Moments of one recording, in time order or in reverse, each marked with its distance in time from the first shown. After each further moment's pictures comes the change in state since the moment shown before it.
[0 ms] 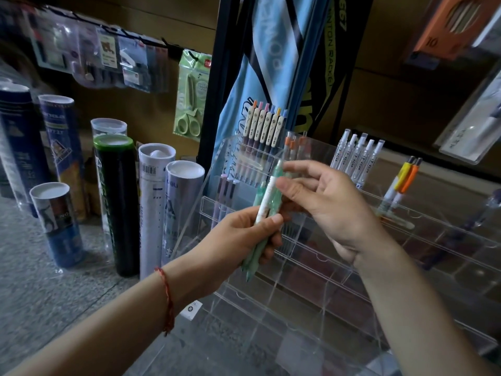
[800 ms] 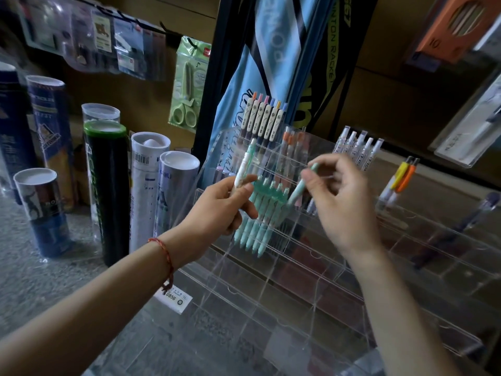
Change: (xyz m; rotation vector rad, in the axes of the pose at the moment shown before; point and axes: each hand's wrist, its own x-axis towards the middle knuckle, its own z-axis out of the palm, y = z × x) left_hand 0.021 0.004 -0.020 0.210 0.269 0.115; right_hand 0.002 0.024 -0.016 -0.430 0.342 -0.391
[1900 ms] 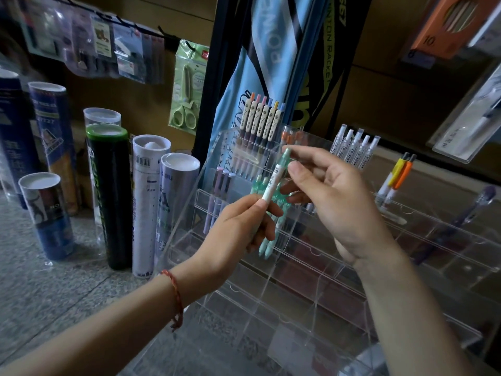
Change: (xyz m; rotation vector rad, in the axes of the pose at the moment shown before) left_hand -0.030 0.000 0.023 -0.089 -0.104 0.081; right_hand -0.005 -0.043 -0.003 0.356 -0.231 0.258
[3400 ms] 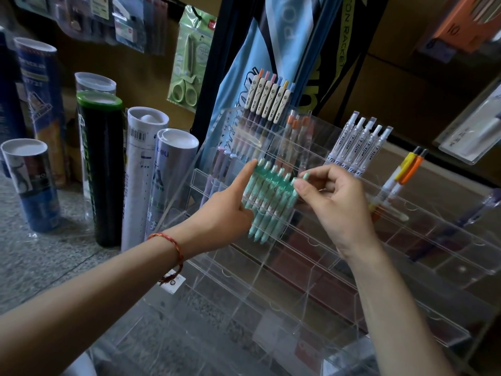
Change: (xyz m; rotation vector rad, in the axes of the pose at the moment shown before) left_hand 0.025 -0.020 -0.018 0.617 -0.035 -0.144; right_hand 0.006 0.055 -0.016 -0.303 0.122 0.052
